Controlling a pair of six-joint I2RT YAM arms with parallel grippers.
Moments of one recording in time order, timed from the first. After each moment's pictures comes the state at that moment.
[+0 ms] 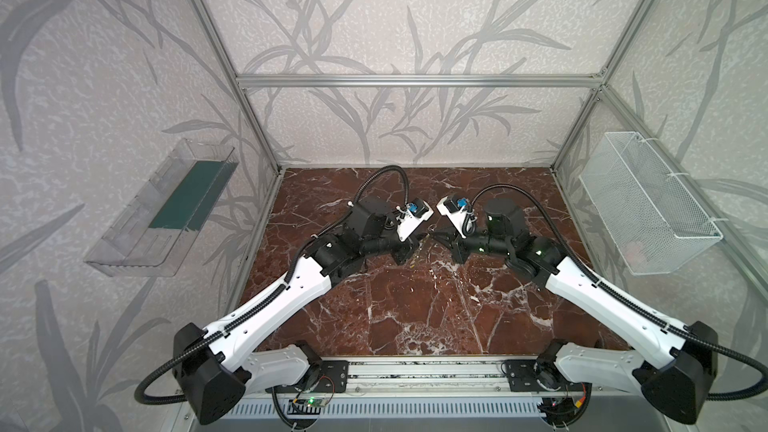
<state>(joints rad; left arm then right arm) -0.73 1.20 1.11 -0.41 0.29 0.18 0.67 1.19 1.05 -0.29 -0.39 0.02</state>
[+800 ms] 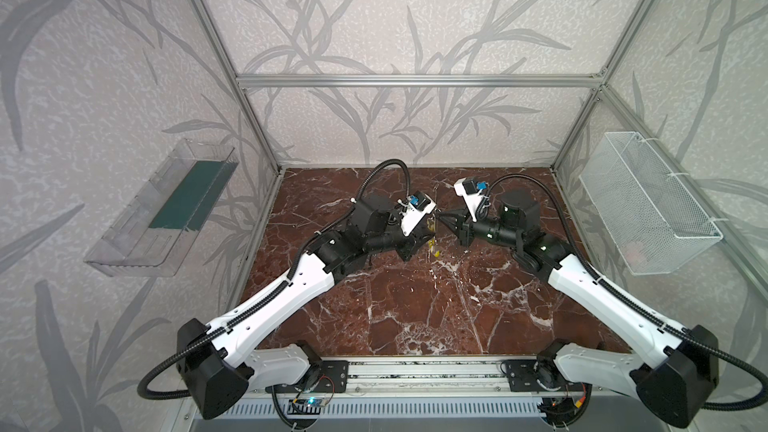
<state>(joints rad) -0.73 1.22 1.16 -0.39 0.30 0.04 0.55 1.19 1.01 -0.05 -0.50 0.18</state>
